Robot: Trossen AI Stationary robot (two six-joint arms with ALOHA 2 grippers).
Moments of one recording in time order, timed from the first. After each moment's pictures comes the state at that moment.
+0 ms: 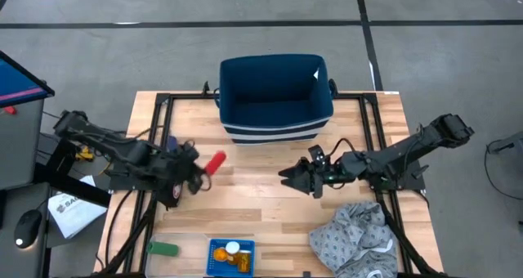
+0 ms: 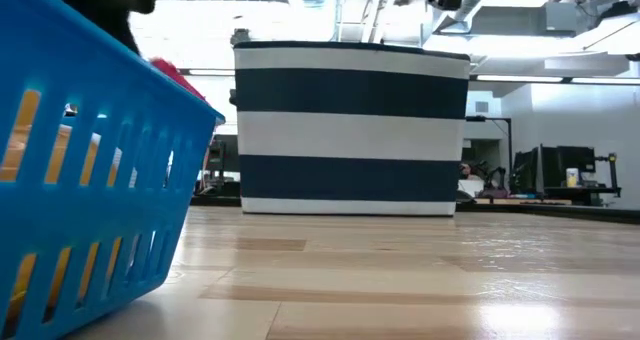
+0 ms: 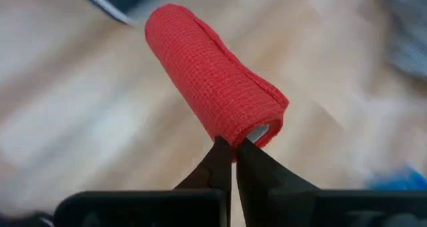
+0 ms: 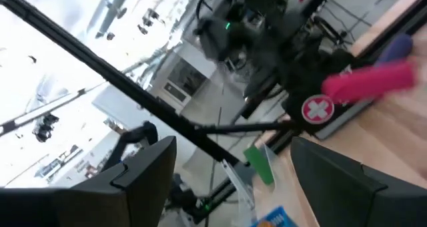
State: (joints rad) left arm -0.40 0.93 0.76 -0.81 -0.43 -1.02; right arm 0.35 1.27 0.73 0.61 0.26 0.89
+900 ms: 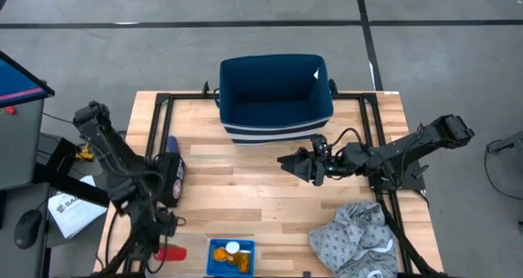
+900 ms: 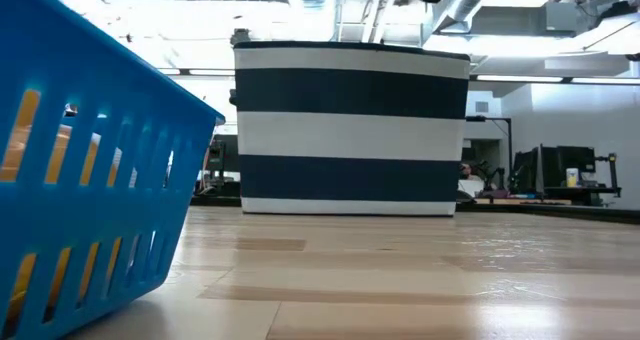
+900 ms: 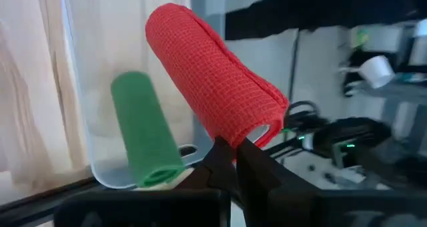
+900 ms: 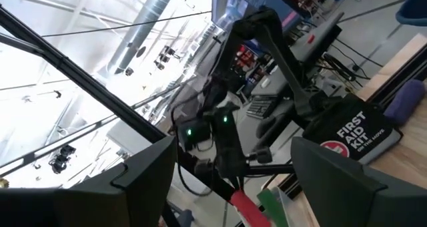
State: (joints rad) left arm -0.97 1.14 0.90 -0.70 0.26 -1.08; right arm 0.28 1.28 0.73 0.75 0.26 0.88
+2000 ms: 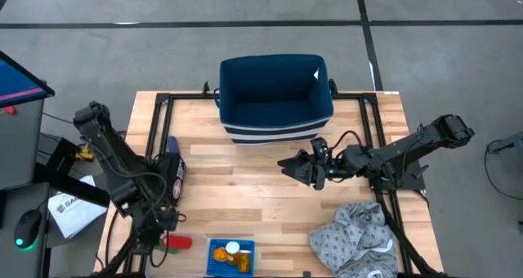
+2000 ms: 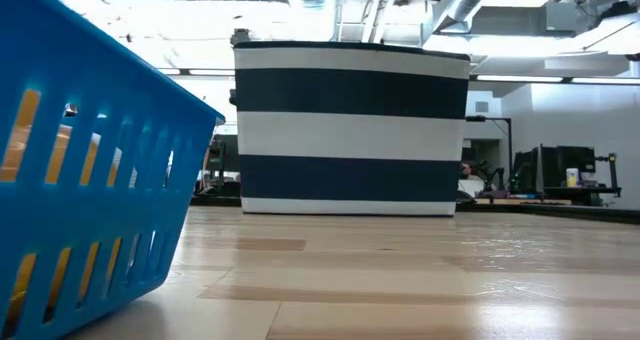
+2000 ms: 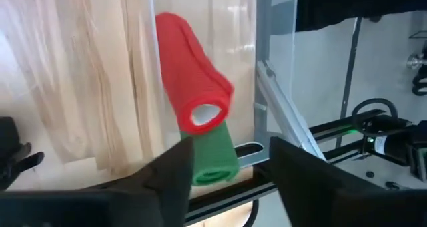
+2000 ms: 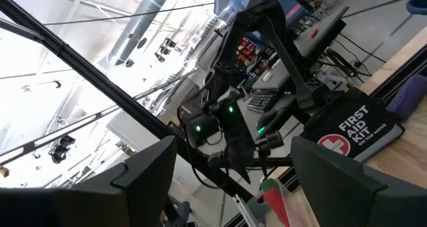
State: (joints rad) left arm -0.99 1.17 0.90 -0.85 0.18 -0.99; right arm 0.30 1.28 0.73 0.74 0.26 0.86
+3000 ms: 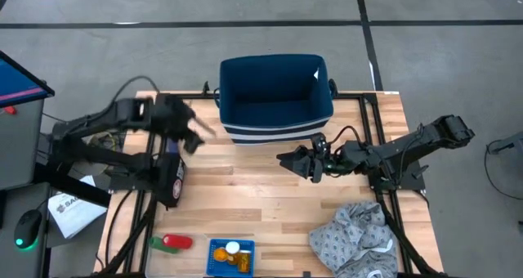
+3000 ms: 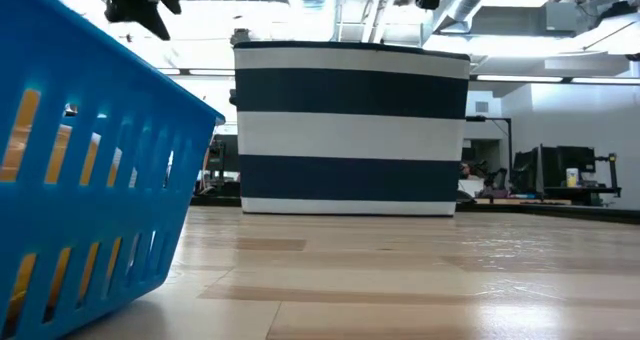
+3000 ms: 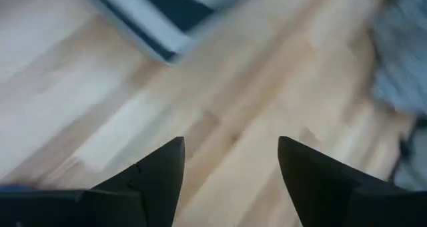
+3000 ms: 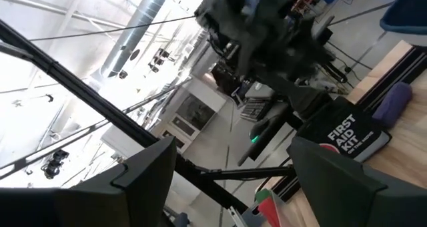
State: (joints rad) left arm 0.16 1.01 1.22 -1.16 -0.05 -0.62; right arm 0.26 1.28 0.73 0.73 0.26 0.89
